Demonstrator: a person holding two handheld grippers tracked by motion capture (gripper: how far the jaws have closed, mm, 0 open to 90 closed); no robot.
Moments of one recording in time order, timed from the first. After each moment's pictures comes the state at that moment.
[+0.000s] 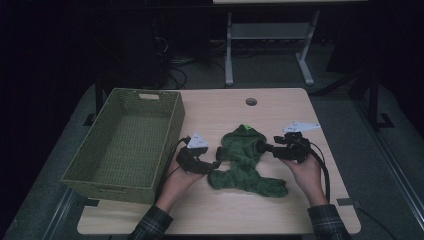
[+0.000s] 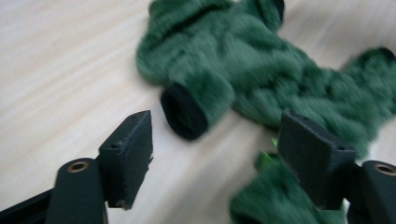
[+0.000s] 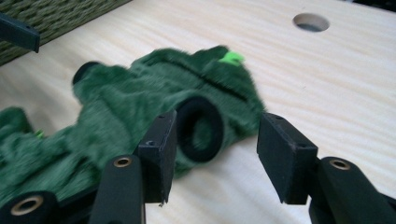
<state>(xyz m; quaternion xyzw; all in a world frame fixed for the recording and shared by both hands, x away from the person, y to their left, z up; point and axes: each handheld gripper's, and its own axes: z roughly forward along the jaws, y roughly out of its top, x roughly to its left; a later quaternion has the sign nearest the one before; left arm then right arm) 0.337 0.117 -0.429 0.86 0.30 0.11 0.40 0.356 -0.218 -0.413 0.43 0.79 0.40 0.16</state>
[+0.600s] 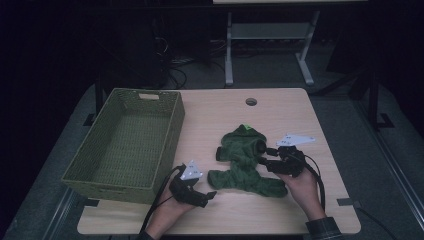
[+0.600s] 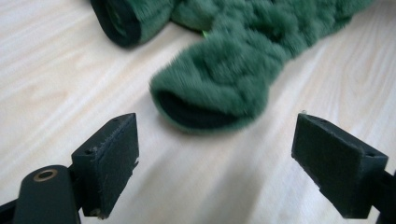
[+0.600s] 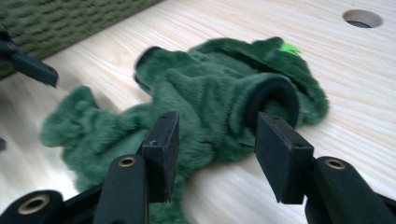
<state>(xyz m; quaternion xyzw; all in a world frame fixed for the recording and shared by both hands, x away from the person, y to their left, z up) 0.272 0.135 -0.460 0.87 0.29 0.09 0.38 0.319 -0.195 -0.415 0.40 0.80 0.42 0.14</state>
